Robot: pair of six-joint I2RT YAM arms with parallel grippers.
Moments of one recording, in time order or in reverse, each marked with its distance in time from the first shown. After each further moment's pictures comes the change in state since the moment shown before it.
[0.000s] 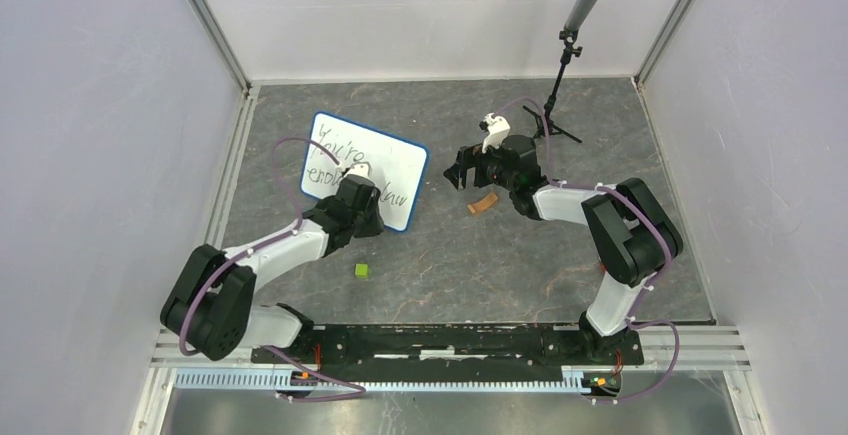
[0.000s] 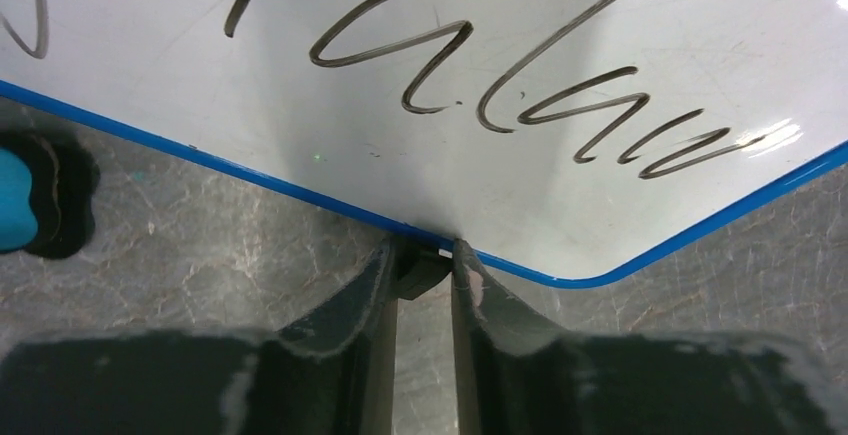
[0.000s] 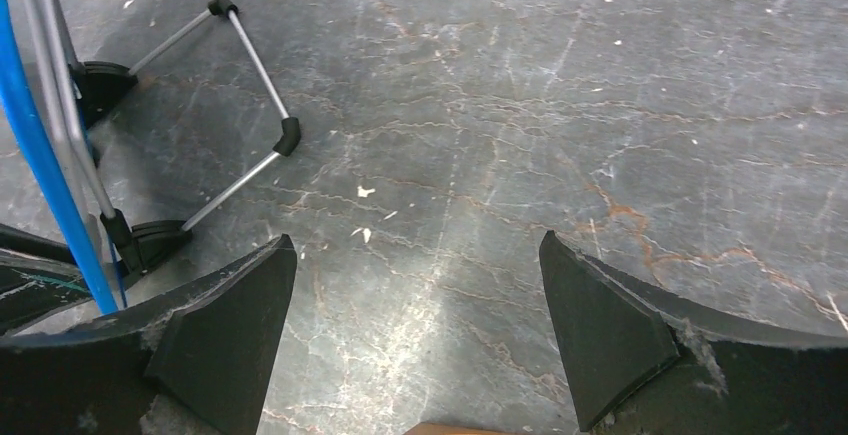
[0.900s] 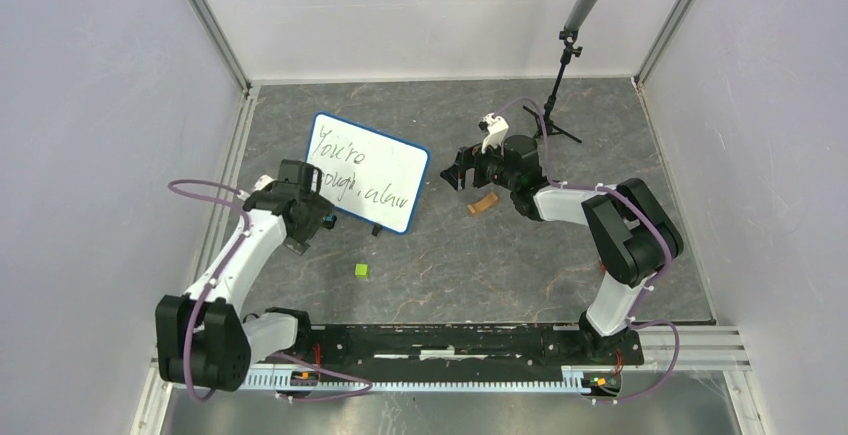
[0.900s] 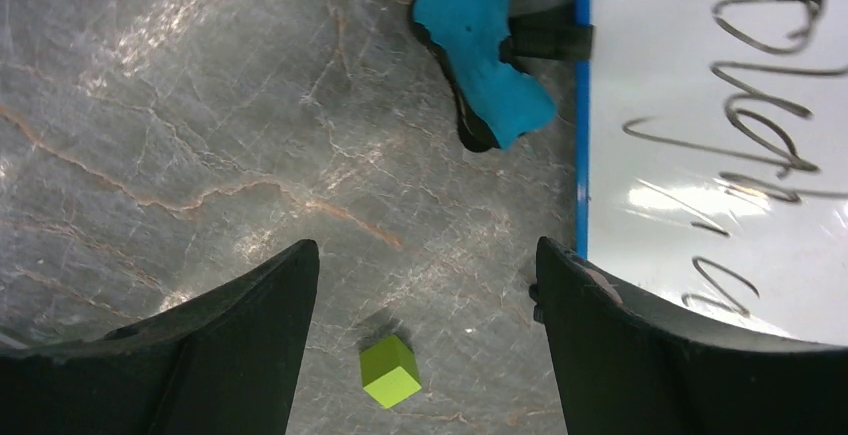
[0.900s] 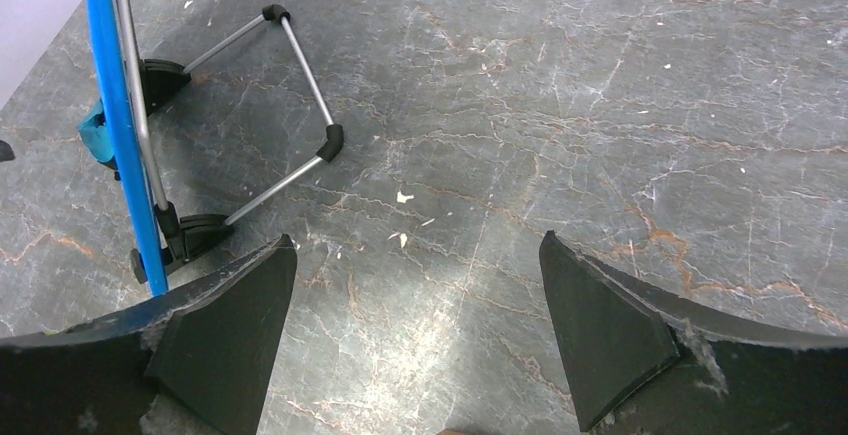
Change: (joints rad) left arm 0.389 -0.205 0.174 -0.671 -0.111 -0.542; right arm -0.002 -0.001 -0.010 0.058 -0.103 0.009
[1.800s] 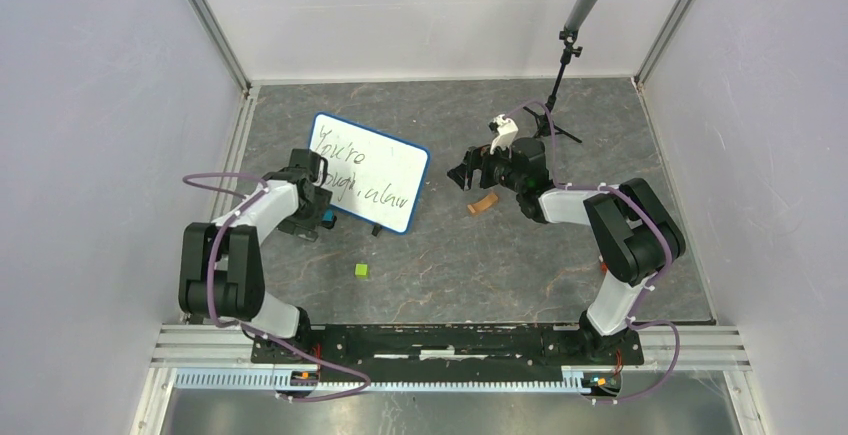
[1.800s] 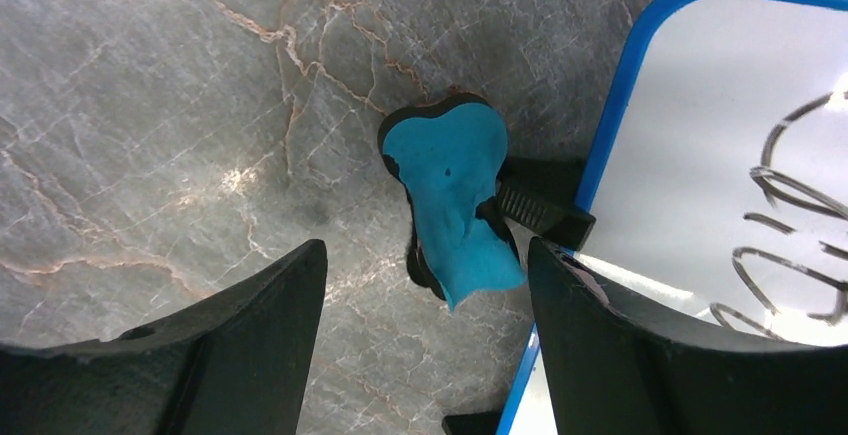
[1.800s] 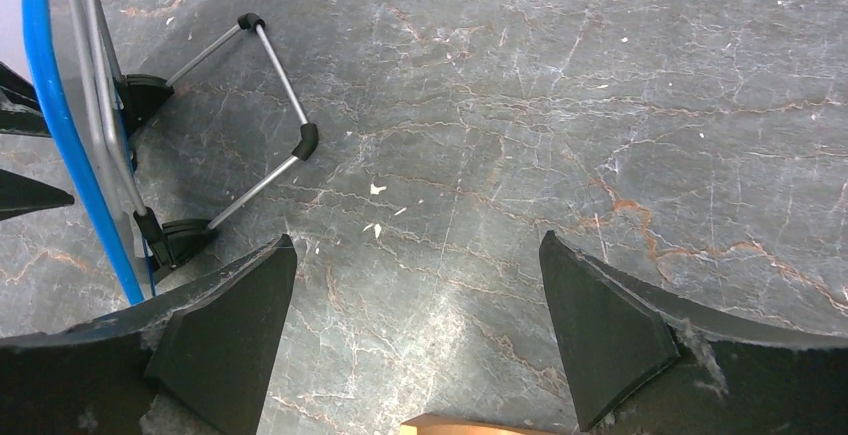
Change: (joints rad) left arm 0.056 0.348 0.066 0.124 -0.041 -0.275; right arm -0.040 0.000 -0.043 0.045 0.000 0.043
